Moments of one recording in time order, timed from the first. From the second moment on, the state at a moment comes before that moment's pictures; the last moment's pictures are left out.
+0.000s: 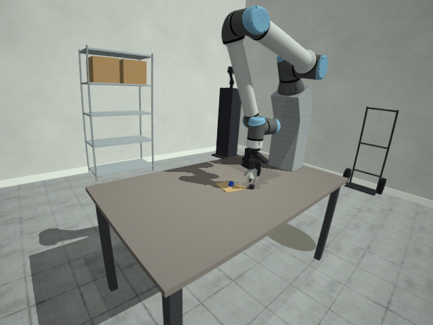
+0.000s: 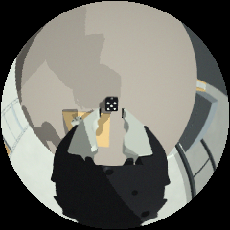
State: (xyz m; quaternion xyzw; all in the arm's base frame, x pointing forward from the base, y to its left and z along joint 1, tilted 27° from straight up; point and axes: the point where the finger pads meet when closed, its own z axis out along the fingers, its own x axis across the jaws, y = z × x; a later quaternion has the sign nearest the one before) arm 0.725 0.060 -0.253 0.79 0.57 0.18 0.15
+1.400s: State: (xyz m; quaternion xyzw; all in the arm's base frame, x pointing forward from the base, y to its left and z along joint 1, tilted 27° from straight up) arm 0.736 0.059 -0.273 0.79 0.57 0.18 0.15
